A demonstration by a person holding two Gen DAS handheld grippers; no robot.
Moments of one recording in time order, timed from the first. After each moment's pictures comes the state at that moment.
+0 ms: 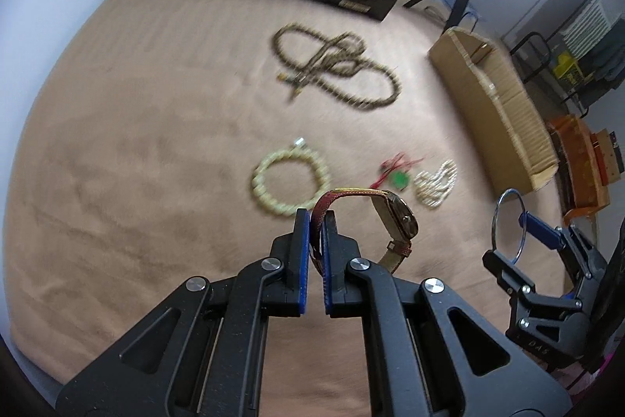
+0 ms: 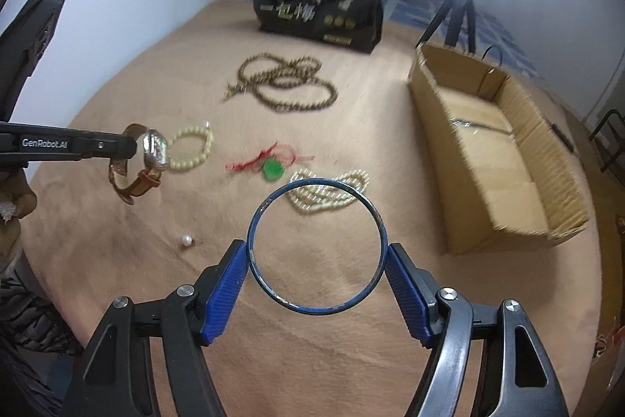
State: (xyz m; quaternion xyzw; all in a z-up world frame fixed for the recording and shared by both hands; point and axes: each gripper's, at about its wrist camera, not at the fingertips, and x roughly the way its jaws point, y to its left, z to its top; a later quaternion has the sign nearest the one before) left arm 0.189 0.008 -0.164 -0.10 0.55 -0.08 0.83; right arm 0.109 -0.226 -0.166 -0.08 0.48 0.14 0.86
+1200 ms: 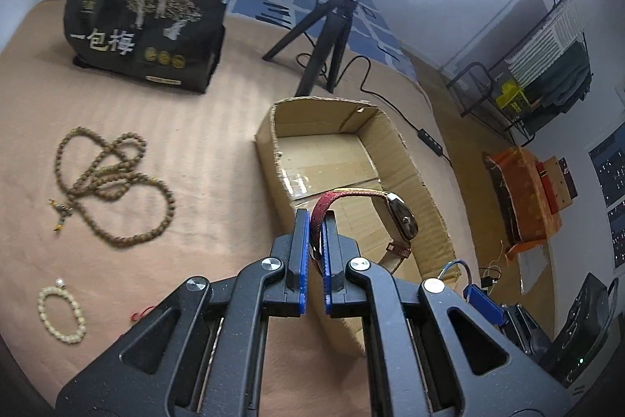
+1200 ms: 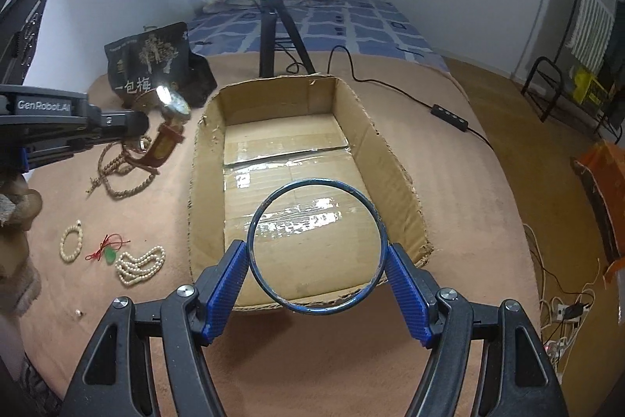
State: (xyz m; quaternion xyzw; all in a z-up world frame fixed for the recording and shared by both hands) left arm 0.306 -0.175 -0.133 -0.16 0.49 -0.18 0.84; right arm 0.178 -0.380 -0.144 -0.01 0.47 0.00 0.88
